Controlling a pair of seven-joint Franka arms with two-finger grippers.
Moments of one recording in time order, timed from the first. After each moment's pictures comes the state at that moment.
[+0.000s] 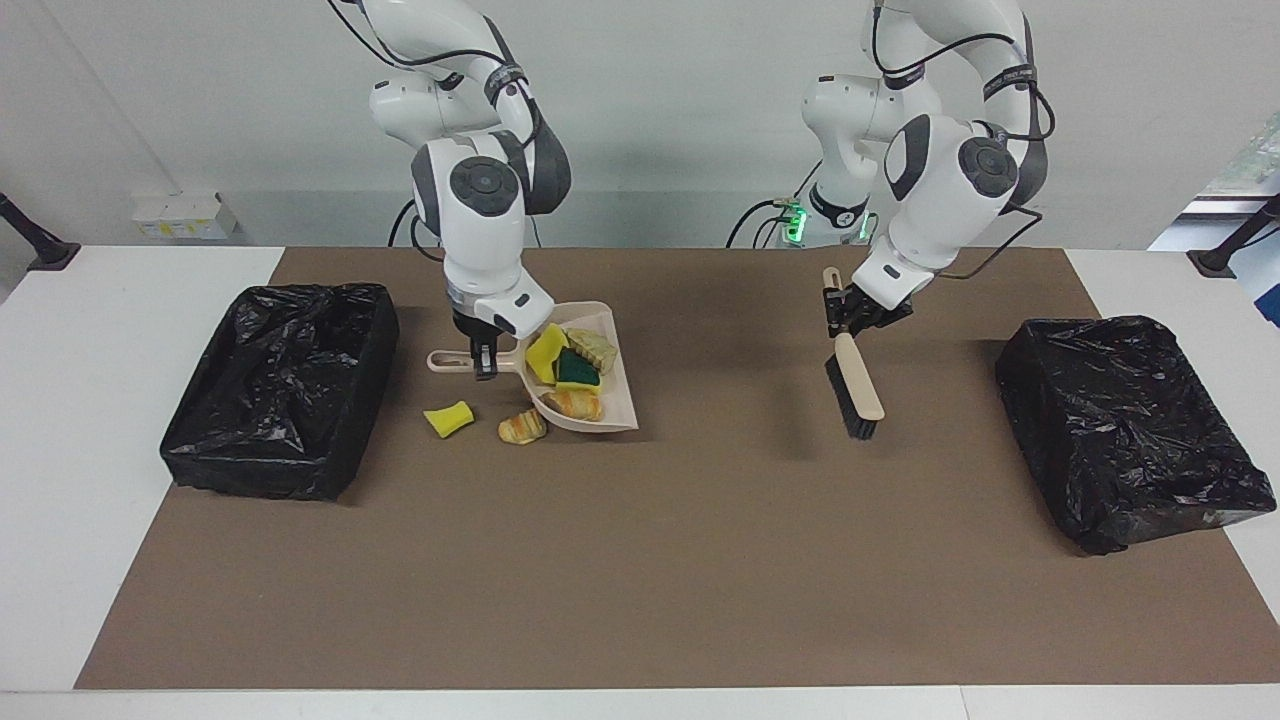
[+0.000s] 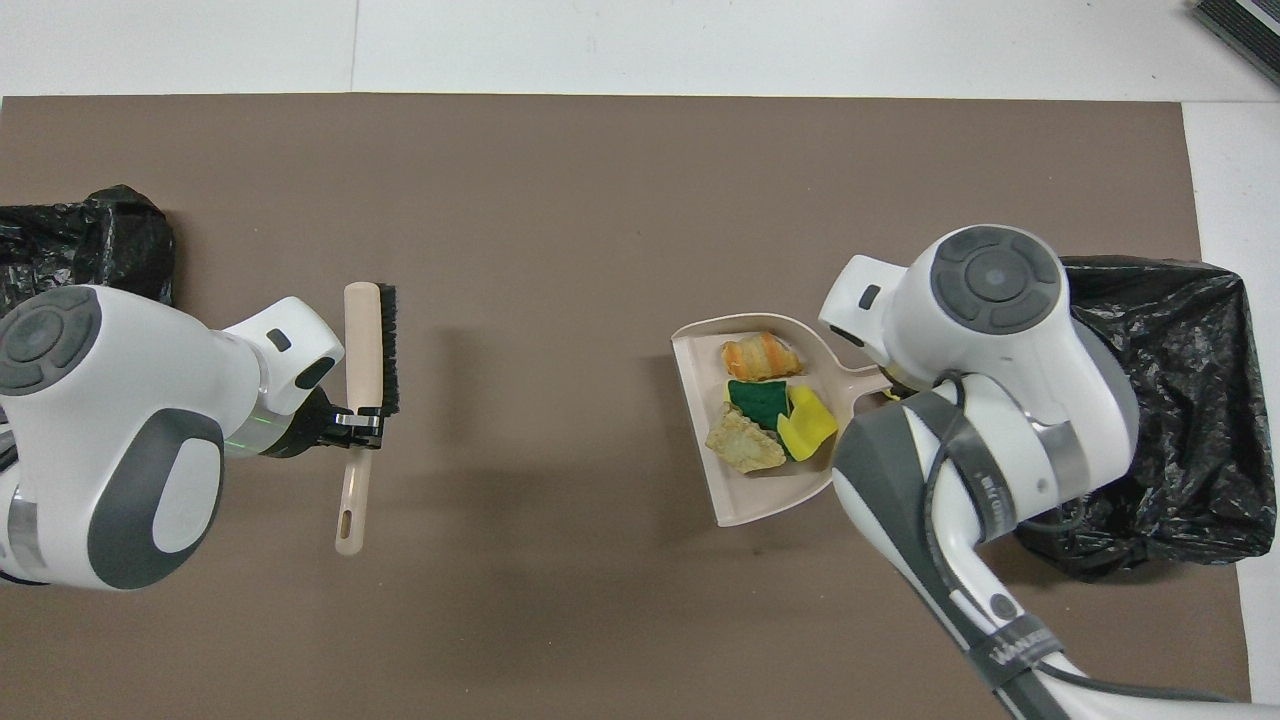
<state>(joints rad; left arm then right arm) -0.28 -0.08 0.03 -2.15 -0.18 1.98 -0.08 0.15 0.12 0.12 -1.89 -0.22 1.90 -1.44</state>
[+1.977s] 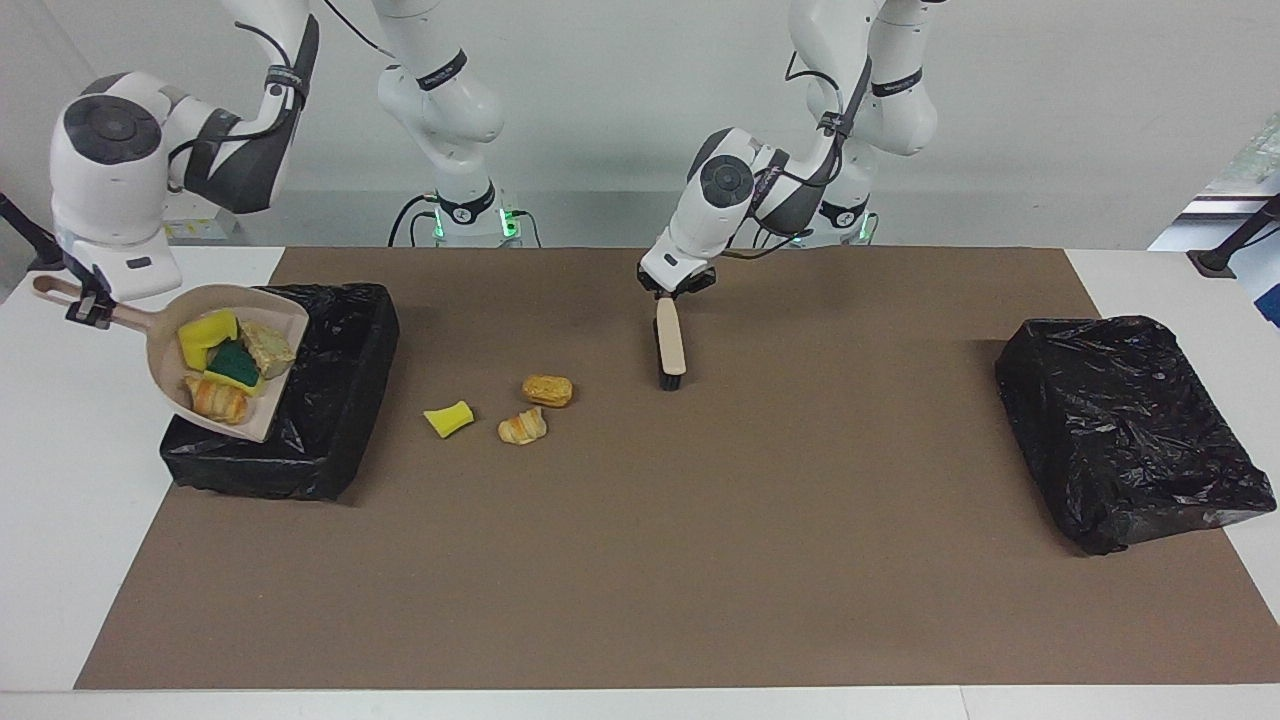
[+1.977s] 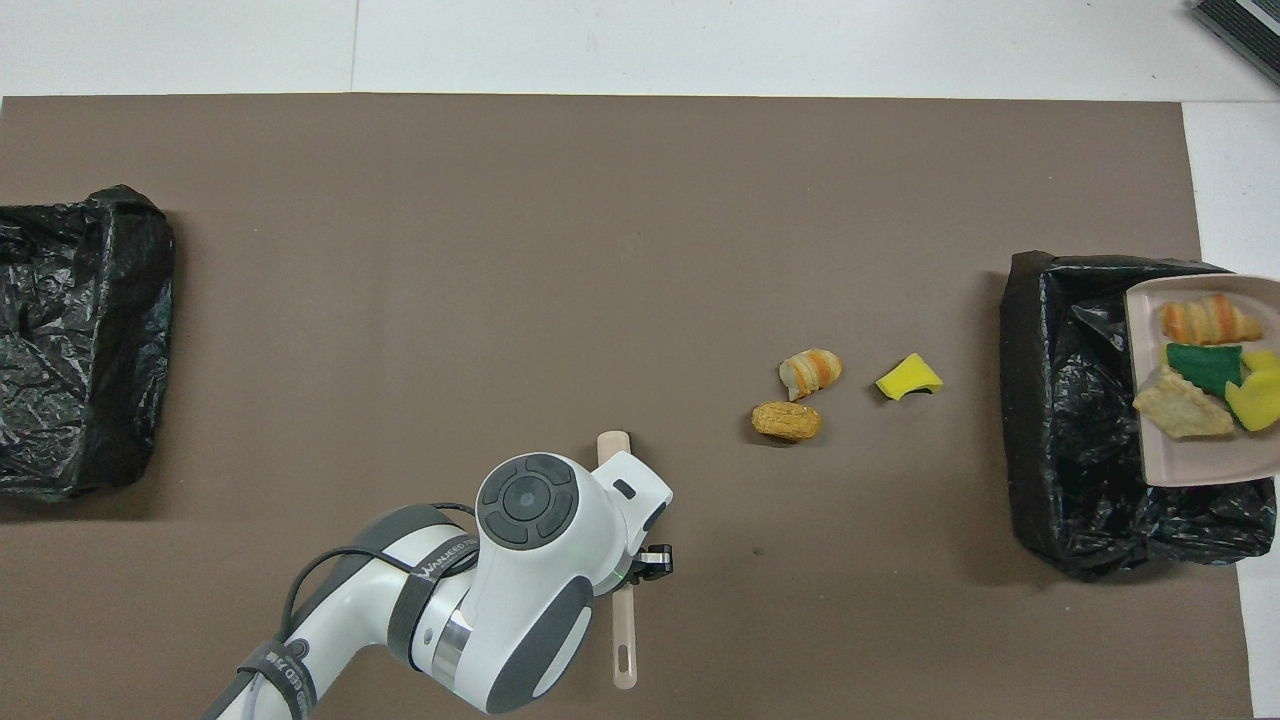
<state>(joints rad) -0.81 0.07 0.00 -2.21 -0.39 2.15 -0.55 -0.41 0.03 0.11 -1.87 -0.74 1.99 -1.57</state>
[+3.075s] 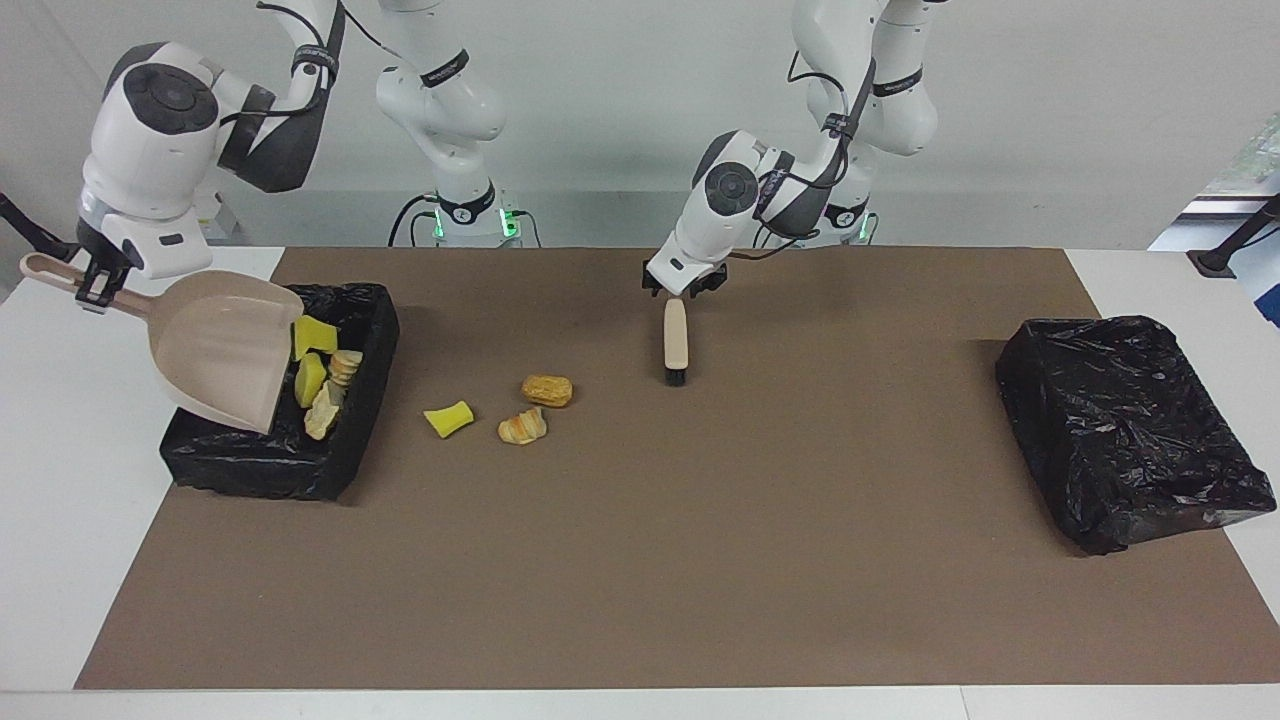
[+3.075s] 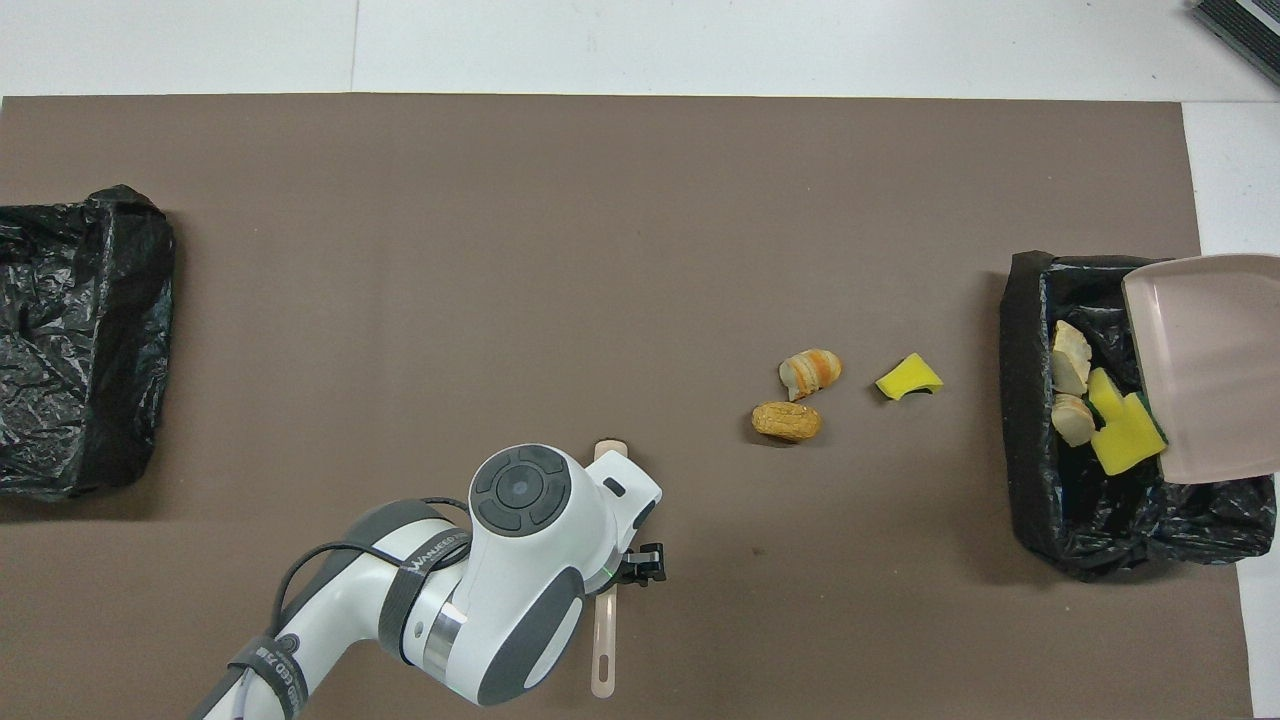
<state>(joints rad) -0.81 0.07 0.02 -2.21 -0.39 2.11 -0.55 -0.36 -0.01 0.11 -1.81 -0.71 1.96 -1.70</state>
